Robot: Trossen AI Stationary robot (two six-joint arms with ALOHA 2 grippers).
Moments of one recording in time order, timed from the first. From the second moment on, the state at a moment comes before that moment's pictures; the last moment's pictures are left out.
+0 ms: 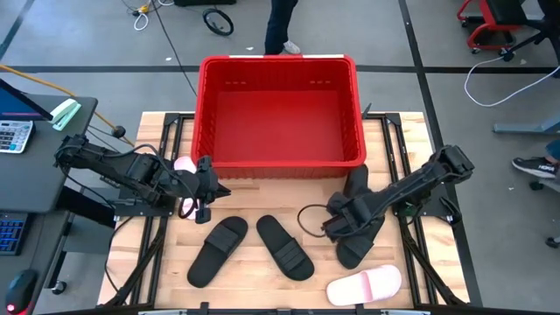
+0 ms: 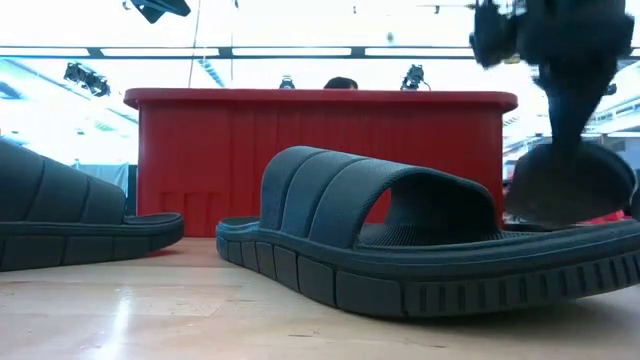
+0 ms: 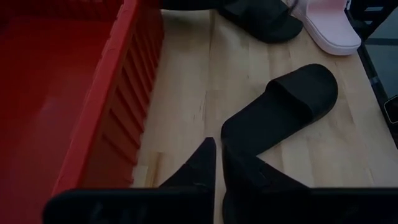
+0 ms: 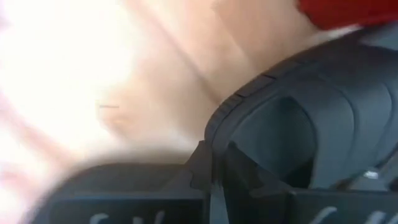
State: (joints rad) left arm -0.33 1.00 1.03 -0.74 -0.35 -0.25; right arm 0.44 1.63 1.20 -1.23 0.25 1.15
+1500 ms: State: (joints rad) left arm -0.33 1.00 1.03 -0.74 -0.35 -0.25; right arm 0.75 1.63 1.52 -0.34 0.36 0.59
